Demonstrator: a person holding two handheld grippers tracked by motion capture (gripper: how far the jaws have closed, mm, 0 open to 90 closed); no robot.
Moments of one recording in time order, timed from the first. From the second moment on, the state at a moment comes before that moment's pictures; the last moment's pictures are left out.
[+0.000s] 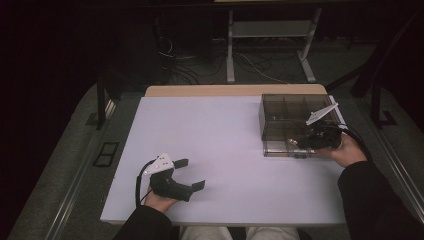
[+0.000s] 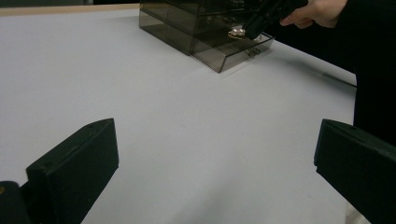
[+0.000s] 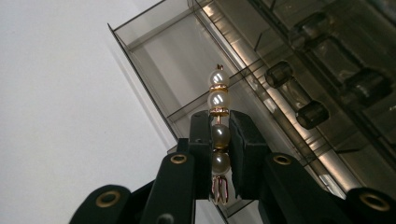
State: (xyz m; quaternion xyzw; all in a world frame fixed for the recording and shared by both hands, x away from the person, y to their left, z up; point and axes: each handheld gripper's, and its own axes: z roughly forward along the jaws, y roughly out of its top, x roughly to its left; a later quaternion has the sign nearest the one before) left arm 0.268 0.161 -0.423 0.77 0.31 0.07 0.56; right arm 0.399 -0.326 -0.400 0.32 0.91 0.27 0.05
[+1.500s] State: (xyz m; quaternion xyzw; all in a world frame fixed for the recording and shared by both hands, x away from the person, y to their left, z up) left arm 0.268 0.160 -0.423 0.77 0.31 0.07 0.56; right arm 0.410 -0.326 -0.422 0.34 0.91 0.25 0.05
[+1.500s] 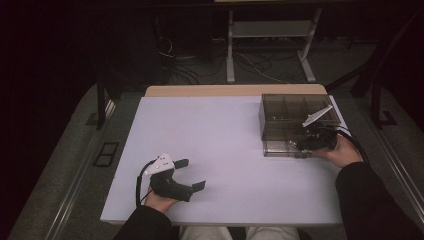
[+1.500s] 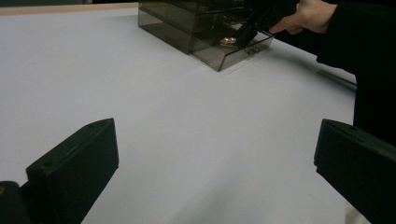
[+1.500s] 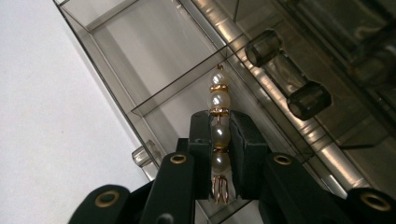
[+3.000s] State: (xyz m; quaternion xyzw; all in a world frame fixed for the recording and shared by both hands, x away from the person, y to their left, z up) left arm 0.266 0.161 -0.422 0.77 0.31 0.08 0.56; right arm 0.366 -0.323 -0.385 0.42 0.84 0.33 0.05
